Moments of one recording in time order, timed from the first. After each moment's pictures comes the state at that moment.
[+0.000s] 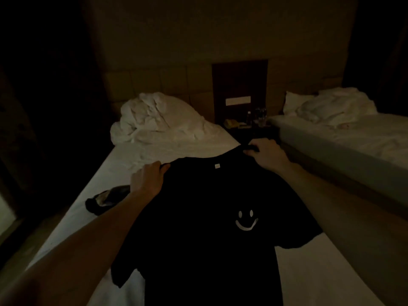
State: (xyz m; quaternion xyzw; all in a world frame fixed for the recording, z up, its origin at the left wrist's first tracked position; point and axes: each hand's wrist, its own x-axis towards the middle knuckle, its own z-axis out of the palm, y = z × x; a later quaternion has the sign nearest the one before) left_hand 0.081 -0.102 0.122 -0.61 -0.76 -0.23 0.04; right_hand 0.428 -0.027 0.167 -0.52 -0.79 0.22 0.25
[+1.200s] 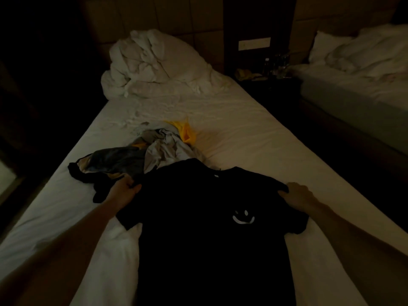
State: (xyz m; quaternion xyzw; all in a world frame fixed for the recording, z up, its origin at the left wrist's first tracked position) left_hand -0.035 -0.033 -0.080 -0.50 -0.81 -0.22 -0.20; right_hand 0.460 0.049 -0.120 -0.70 -0.66 0.27 0.06
